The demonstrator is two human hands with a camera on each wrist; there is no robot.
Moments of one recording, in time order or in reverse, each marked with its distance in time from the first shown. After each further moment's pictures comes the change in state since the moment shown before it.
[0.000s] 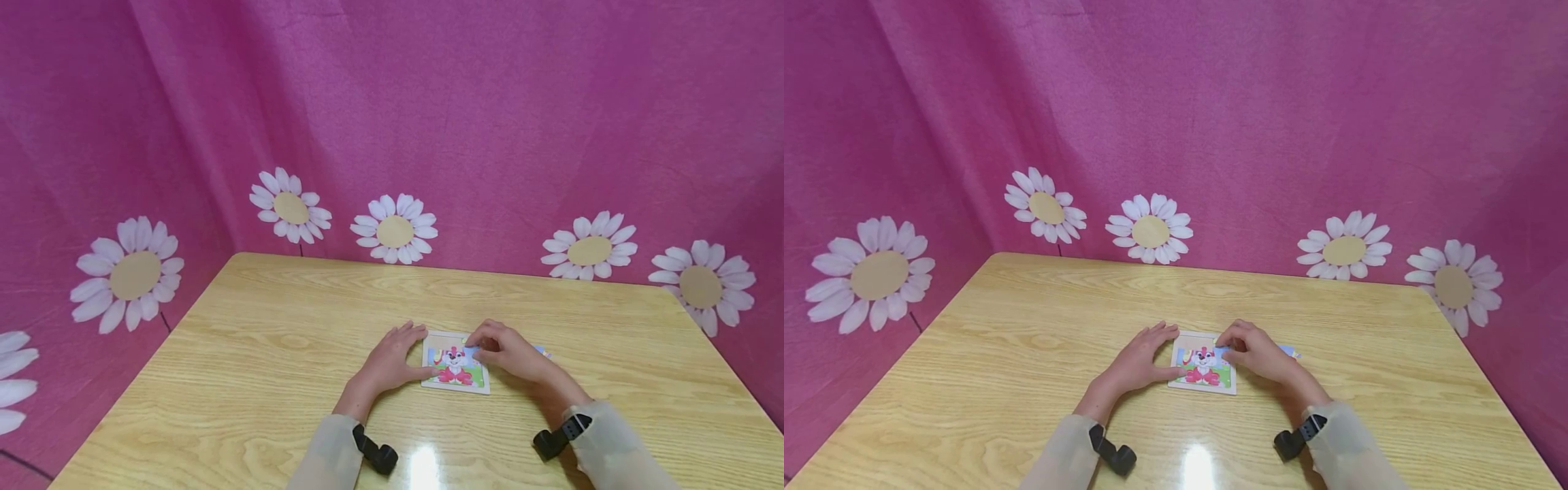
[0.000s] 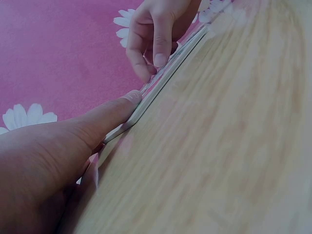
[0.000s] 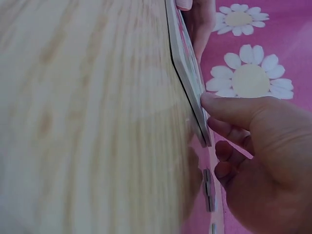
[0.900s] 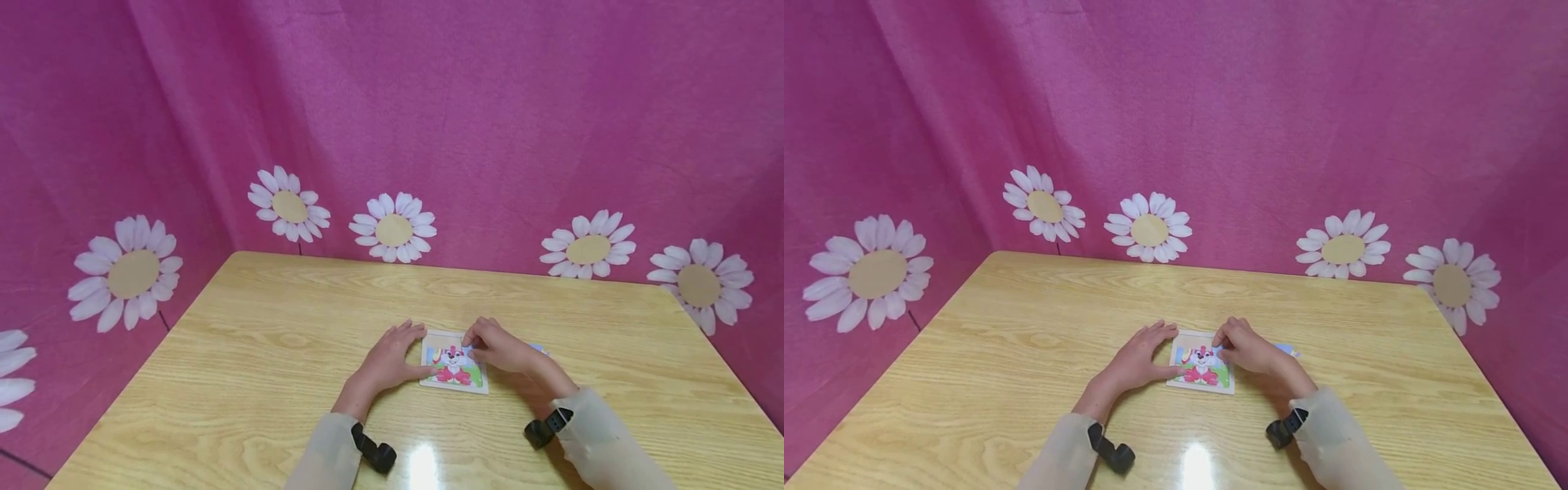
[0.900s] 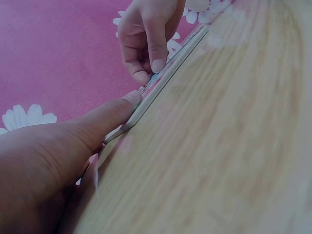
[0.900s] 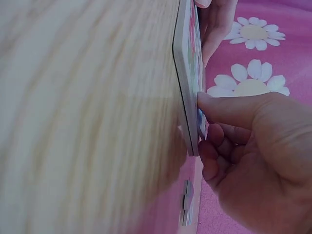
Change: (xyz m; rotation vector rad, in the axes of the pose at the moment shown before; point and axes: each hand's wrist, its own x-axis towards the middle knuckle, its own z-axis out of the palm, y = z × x) left_hand 0.000 0.001 0.000 0.001 0.004 -0.007; right_hand 0.013 -0.019 -0.002 -0.131 -0.126 -0.005
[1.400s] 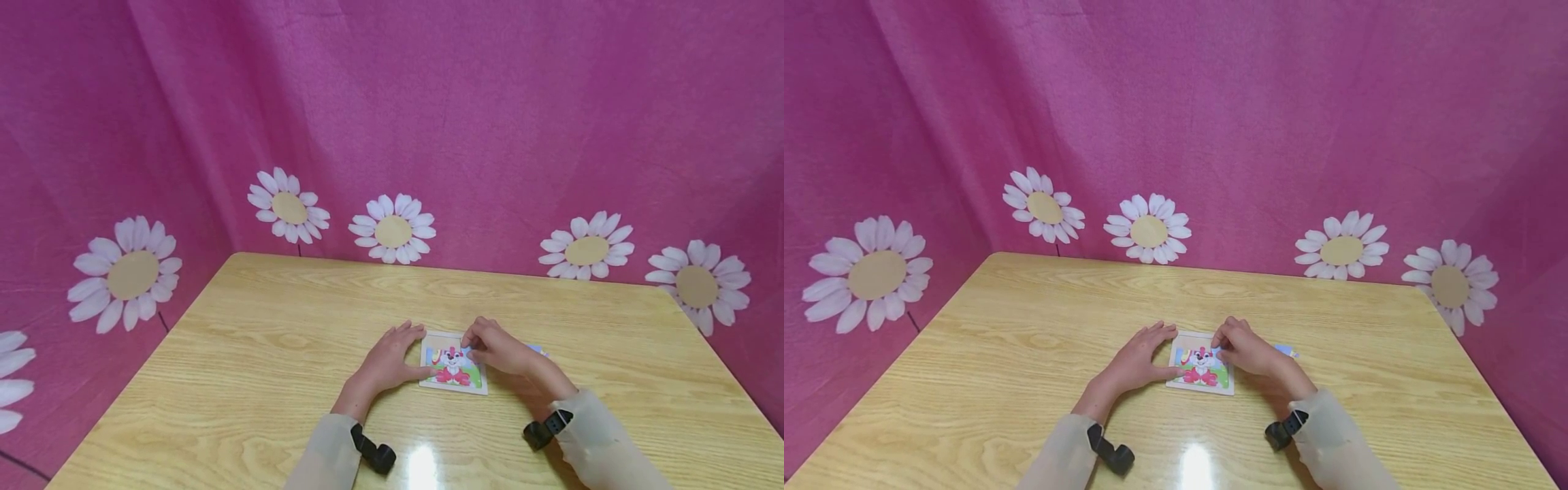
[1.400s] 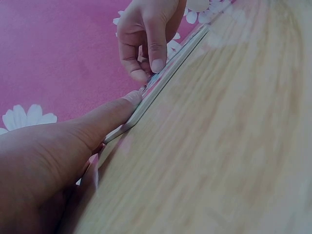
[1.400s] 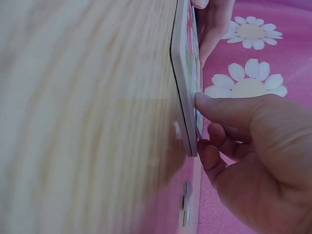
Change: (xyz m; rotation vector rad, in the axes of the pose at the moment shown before) left_hand -0.001 0.001 -0.001 -0.003 -0.002 0.000; right_hand -0.001 -0.001 0.002 -0.028 0.059 -0.034
